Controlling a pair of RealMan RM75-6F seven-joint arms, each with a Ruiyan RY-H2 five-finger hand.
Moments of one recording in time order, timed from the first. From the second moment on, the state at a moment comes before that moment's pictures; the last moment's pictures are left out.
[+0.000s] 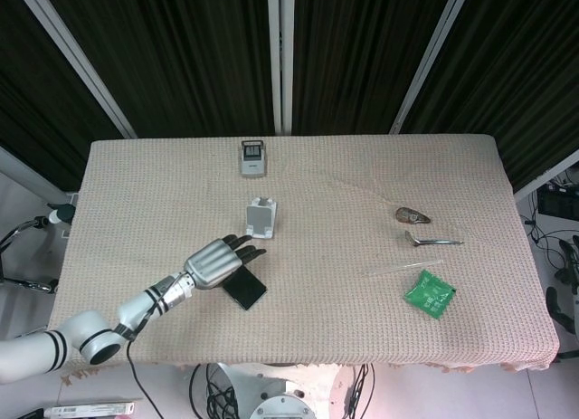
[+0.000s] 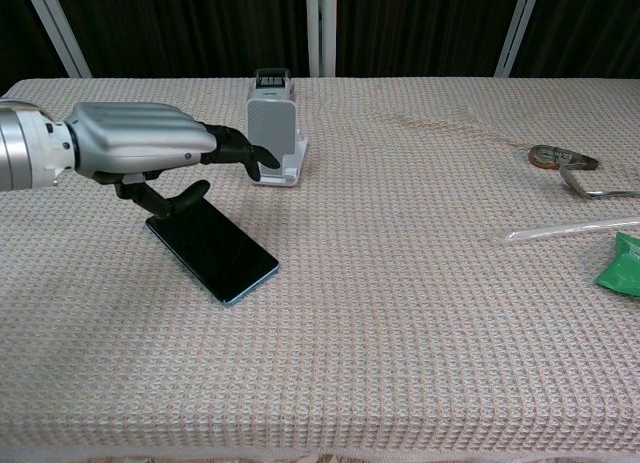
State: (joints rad) left arm -0.82 -1.41 -0.07 -1.47 1.60 0.74 0.12; right arm 0.00 -1.09 0.10 -1.48 -1.45 1.57 0.05
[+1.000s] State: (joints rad) left arm -0.82 -1.40 -0.01 -1.46 1.44 0.70 0.19; right arm 0.00 -1.09 0.10 -1.49 -1.46 1.57 0.04
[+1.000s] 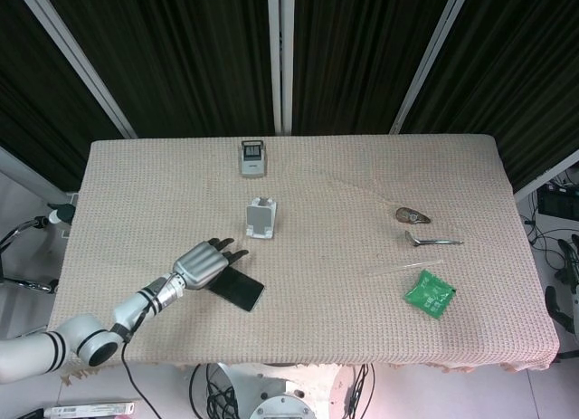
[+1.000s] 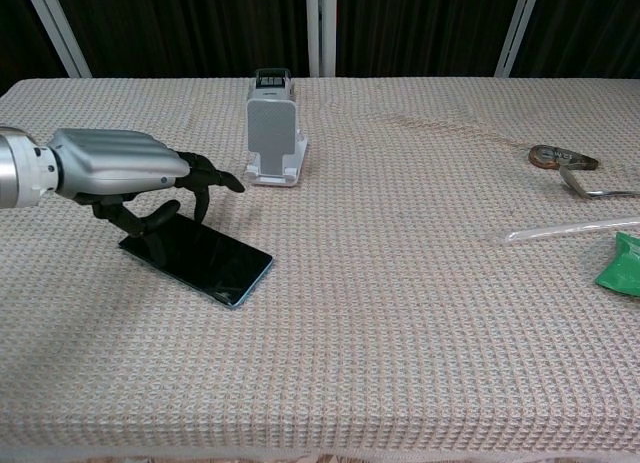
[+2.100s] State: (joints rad) left arm -0.57 -1.38 0.05 -1.65 1.33 1.03 0.22; right arm 0.02 -1.12 0.10 -1.47 -1.47 1.54 0.01
